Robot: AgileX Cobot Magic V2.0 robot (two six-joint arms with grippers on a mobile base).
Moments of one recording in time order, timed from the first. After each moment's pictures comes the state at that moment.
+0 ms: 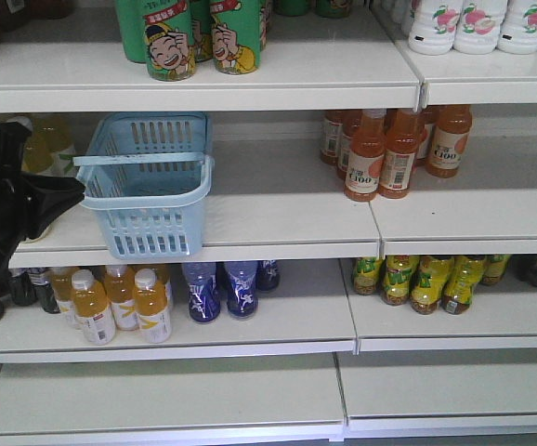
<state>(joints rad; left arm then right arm) 0.03 1.35 -0.80 -1.71 0.53 0.47 0.01 -0.01 0.03 0.01 0.15 -0.07</state>
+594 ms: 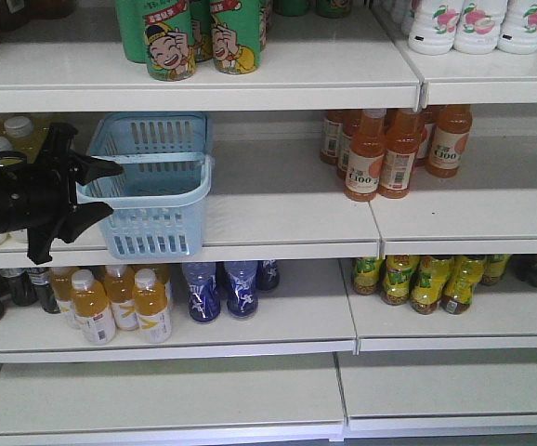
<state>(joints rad) 0.03 1.65 -0.99 -1.71 0.60 0.48 0.01 -0.01 0.03 0.01 0.15 -0.07</state>
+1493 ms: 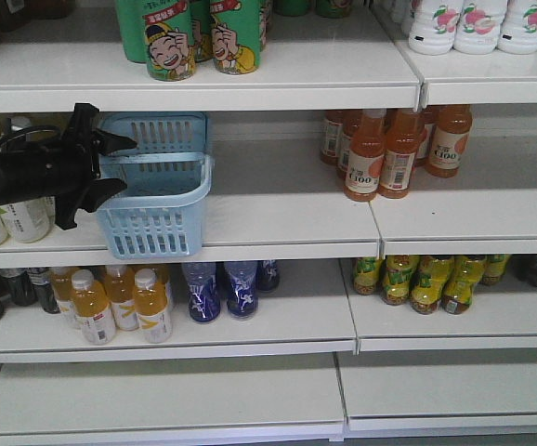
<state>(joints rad) 0.03 1.94 -1.30 -1.71 0.57 0.44 0.01 -0.01 0.03 0.01 0.15 -0.07</state>
